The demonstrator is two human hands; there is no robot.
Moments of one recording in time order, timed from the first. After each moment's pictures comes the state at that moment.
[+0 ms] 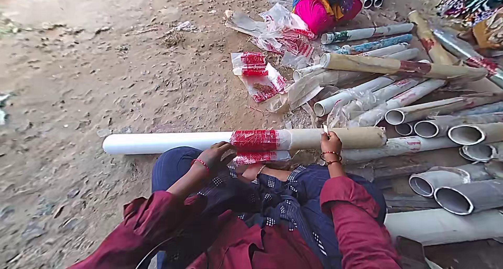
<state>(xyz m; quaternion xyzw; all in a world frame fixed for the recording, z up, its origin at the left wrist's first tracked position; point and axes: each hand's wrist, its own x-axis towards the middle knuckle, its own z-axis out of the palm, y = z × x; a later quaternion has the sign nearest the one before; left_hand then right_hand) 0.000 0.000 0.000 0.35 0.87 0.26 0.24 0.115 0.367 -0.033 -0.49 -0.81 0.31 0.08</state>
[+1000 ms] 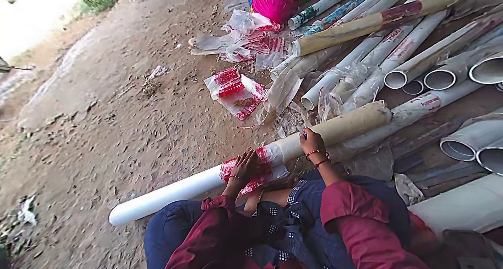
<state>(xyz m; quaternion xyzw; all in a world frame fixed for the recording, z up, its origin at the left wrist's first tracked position) -0.037 0.142 -0.132 0.43 0.88 0.10 0.17 0.085 0.391 -0.030 -0.43 -0.82 0.37 -0.08</state>
